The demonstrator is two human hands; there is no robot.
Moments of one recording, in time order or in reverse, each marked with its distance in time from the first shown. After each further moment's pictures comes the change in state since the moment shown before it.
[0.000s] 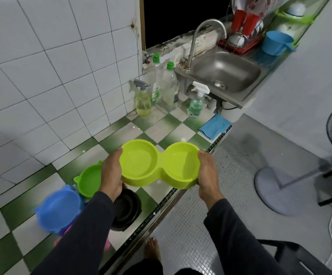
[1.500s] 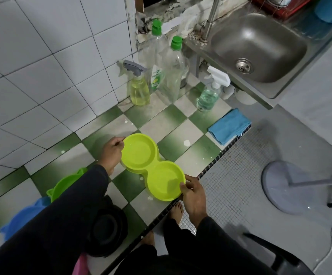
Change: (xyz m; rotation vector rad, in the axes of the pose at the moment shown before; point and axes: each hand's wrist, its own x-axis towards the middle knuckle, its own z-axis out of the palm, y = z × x) left_hand 0.185 -0.035 0.057 0.568 -0.107 -0.015; right_hand 0.097 0.072 0.021 -0.219 -0.084 0.245
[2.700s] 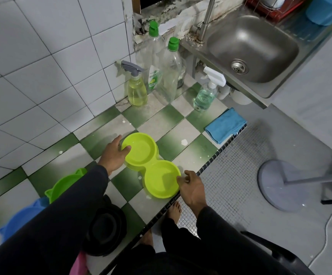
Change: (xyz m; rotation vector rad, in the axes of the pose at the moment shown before) left_hand -0.009 0.005 -0.003 0.324 -0.146 0.003; right_hand 0.017 -0.011 -0.005 -0.458 -0.045 -0.081
